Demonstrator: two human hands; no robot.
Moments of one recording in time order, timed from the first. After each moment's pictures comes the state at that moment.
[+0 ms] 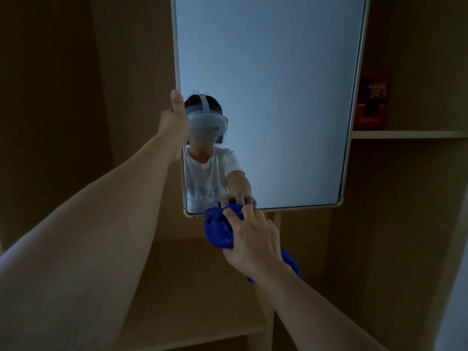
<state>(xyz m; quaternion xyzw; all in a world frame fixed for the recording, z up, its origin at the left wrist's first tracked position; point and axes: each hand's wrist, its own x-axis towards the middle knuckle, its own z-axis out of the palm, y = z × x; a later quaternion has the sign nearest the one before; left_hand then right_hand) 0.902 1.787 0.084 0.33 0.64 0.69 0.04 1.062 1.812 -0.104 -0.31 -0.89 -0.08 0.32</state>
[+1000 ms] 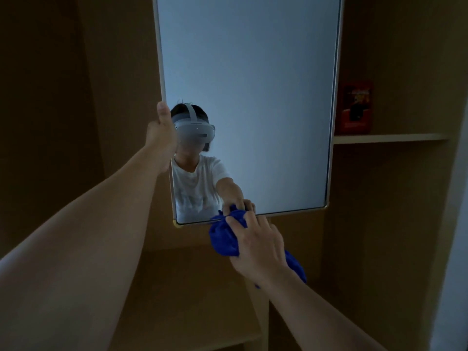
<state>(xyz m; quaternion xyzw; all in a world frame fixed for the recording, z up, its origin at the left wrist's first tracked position) 0.906 1.785 0.083 0.32 0.65 0.69 0.02 1.082 1.829 -0.106 -0.32 -0.89 -0.11 0.31</state>
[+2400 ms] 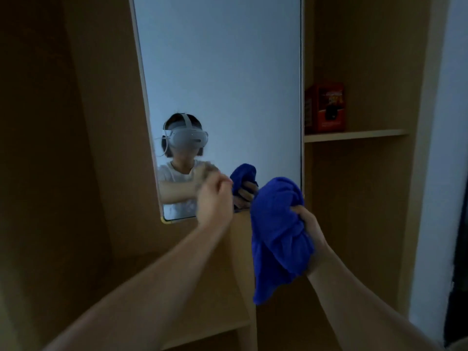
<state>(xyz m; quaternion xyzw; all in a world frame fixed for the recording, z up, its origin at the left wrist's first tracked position) 1.048 1.768 -0.024 0.47 0.59 0.66 0.03 1.198 1.839 -0.083 -0.04 -0.40 0.83 0.39</state>
